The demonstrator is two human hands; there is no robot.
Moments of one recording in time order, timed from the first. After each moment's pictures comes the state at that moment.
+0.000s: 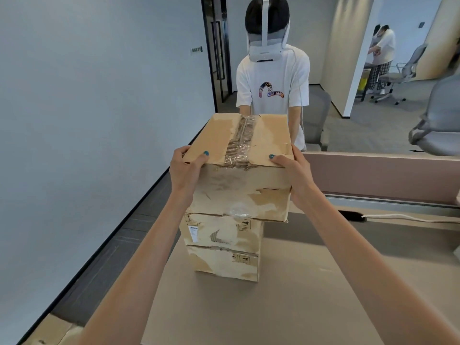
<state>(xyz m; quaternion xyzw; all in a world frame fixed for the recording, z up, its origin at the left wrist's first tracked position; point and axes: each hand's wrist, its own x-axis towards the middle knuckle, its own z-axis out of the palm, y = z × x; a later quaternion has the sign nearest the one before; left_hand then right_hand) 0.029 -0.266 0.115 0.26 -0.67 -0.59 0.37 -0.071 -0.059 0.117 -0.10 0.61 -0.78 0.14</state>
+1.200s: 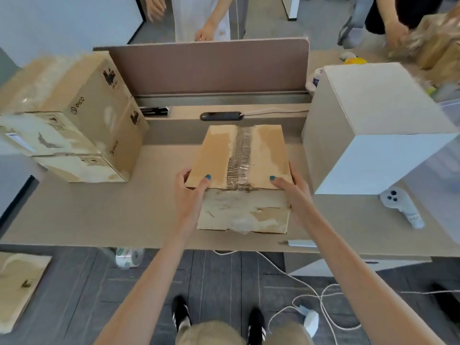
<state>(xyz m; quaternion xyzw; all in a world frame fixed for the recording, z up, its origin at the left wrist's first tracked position) 0.033 0.228 -0.116 0.30 -0.68 -0.64 0.20 -0.046 0.449 -0.104 -0.01 0.68 -0.71 0.18</state>
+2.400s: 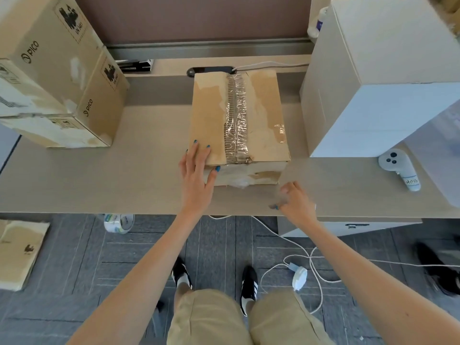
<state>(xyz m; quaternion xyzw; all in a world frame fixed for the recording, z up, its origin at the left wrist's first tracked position) 0.044 0.253 -0.217 0.12 -0.92 -0.32 0.19 -0.013 0.514 -0.231 -0.09 0.94 -0.25 0.20</state>
